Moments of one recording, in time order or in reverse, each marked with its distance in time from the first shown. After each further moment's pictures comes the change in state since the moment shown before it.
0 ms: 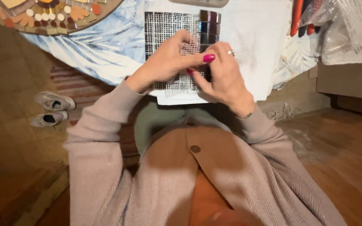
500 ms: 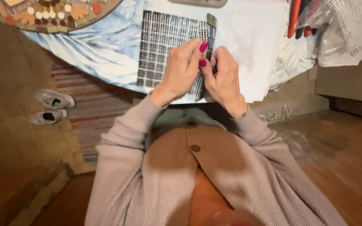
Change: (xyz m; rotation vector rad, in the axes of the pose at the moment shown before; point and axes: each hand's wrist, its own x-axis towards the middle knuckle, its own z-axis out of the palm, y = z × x) left_hand 0.008 -0.025 0.040 0.645 0.436 0.617; right_hand -0.007 -0.012 -0.006 0.206 0.128 0.333
